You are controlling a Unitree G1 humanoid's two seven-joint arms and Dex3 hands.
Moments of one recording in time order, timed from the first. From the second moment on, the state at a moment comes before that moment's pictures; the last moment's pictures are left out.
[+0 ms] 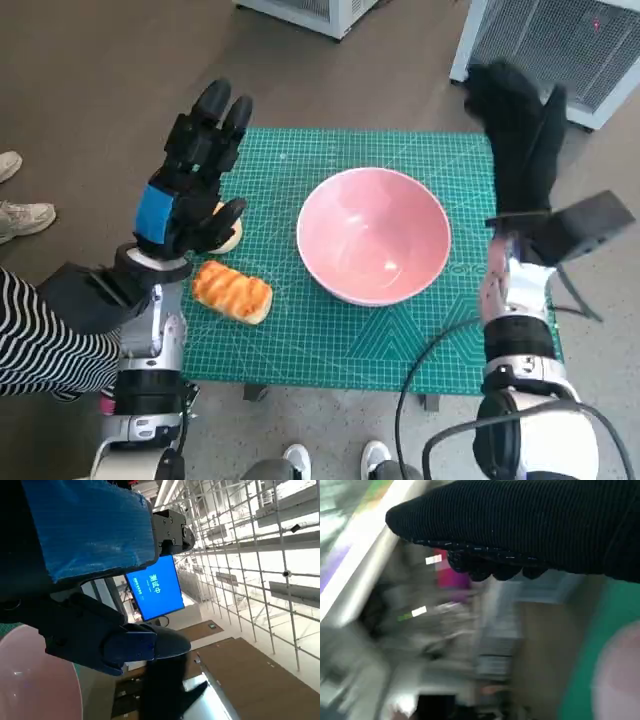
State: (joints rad) left arm -0.55 0.20 0.18 0.37 -0.32 -0.48 -0.51; right arm -0.95 -0.16 -0.28 0.98 0.16 -0.82 0.36
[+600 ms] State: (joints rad) left arm -0.63 0.20 0.15 0.37 -0.31 -0.48 -0.50; right arm -0.78 -0.16 -0.16 0.55 0.17 -0.77 0.43
